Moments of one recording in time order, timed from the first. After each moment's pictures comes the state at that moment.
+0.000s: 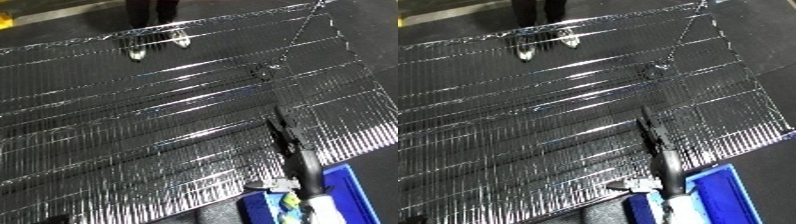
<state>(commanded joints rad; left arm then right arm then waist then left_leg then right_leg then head) -0.15 0.38 -0.10 0.16 -0.75 0.00 -0.11 -0.18 -0.37 0.09 0.05 0.42 -0.21 -0.21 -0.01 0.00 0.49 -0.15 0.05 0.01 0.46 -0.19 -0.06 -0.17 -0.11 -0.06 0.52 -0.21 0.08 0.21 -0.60</state>
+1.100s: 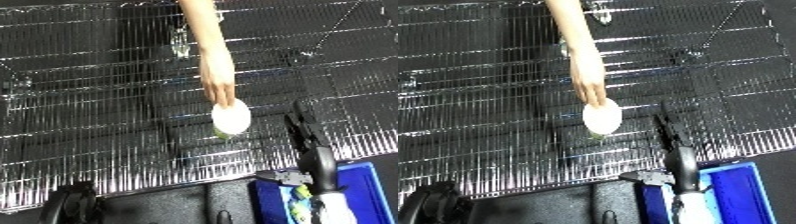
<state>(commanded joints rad) -0.12 0.39 -0.09 0.15 -0.74 -0.01 -0.12 -0.15 -0.36 0.12 0.10 0.41 -0.24 -0.23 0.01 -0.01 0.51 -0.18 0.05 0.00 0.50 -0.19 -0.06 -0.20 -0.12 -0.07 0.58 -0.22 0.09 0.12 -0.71</state>
